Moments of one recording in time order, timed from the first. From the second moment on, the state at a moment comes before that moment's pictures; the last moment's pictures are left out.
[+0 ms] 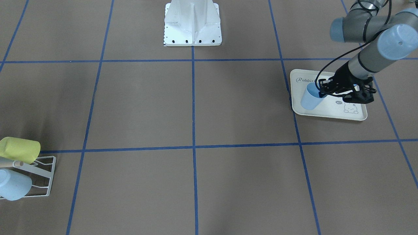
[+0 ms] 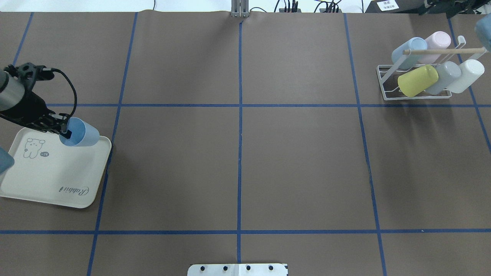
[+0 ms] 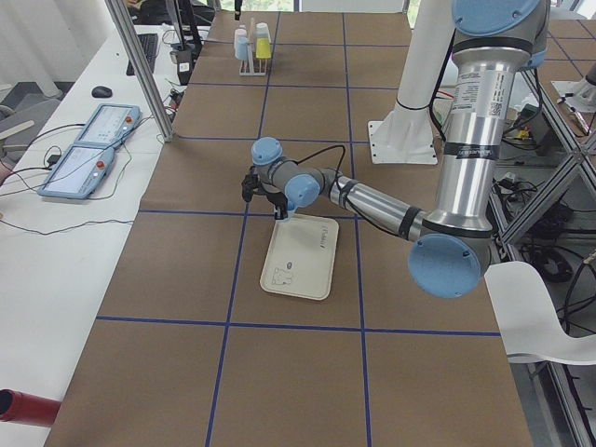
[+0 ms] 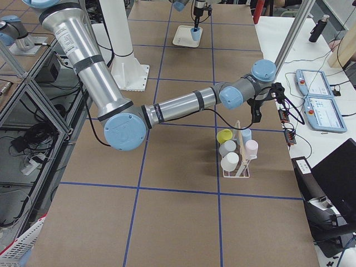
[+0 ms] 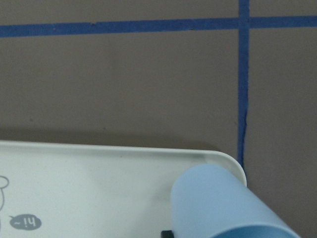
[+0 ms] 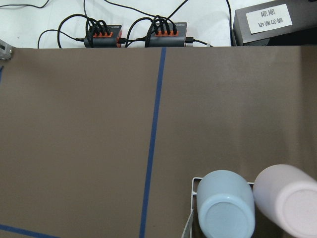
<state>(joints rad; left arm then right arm) -1.00 -1.68 -1.86 -1.74 -2.35 -0.76 1.34 -1.09 1.47 -1.30 2.45 0.57</state>
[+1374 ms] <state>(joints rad) -0.77 -2.06 -2.02 -1.97 -2.37 -1.68 0.88 -1.19 1.95 -0.88 2.23 1.50</state>
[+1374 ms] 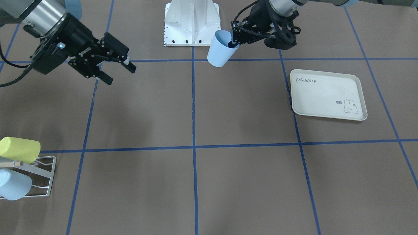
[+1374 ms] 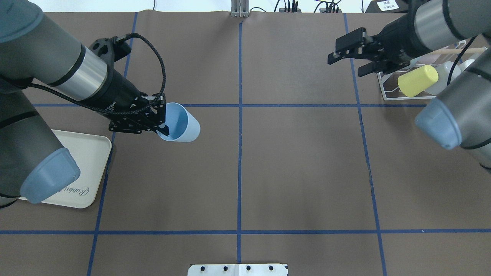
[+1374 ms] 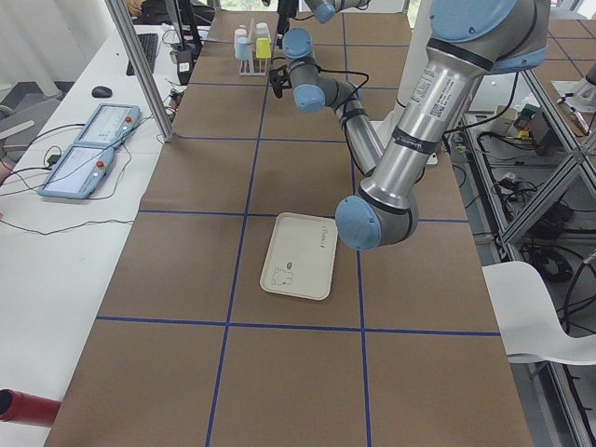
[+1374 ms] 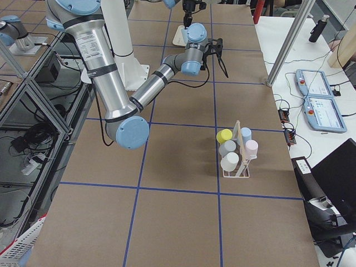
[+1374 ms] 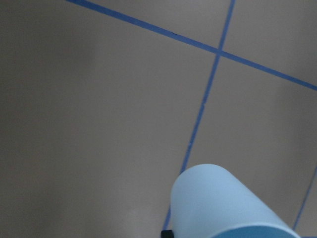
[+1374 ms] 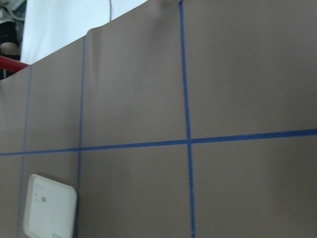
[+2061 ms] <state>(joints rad) -0.77 -1.96 -1.89 -2.77 -2.30 -2.25 0.77 -1.17 1.95 -0.44 2.16 1.80</state>
